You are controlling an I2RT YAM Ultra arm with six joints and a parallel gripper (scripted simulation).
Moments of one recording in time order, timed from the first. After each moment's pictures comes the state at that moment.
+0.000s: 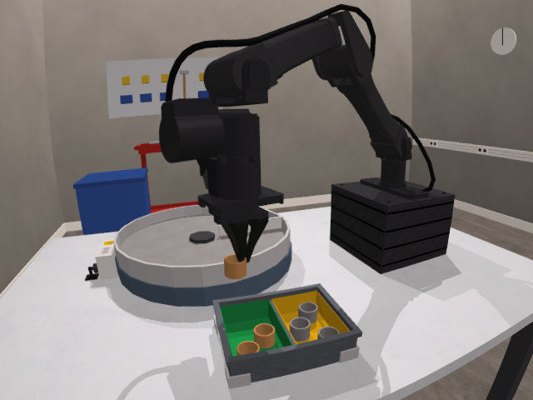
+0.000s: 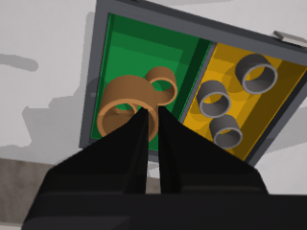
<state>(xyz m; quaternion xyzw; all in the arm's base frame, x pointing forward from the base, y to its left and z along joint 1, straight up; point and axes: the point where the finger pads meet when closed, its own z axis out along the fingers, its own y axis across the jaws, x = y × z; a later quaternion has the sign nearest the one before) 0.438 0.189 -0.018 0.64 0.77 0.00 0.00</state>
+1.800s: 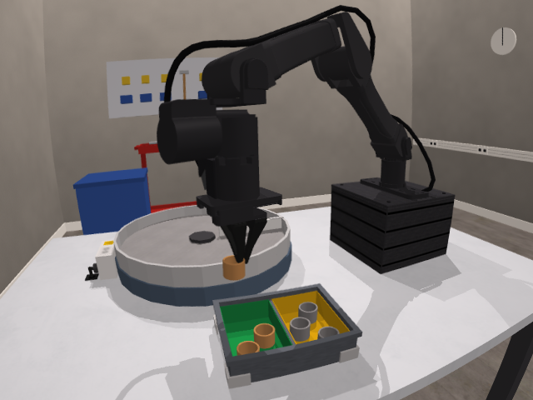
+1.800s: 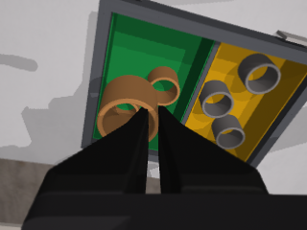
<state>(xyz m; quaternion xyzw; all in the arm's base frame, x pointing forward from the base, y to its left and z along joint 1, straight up) 0.440 0.190 -0.019 0.64 0.77 0.00 0.00</state>
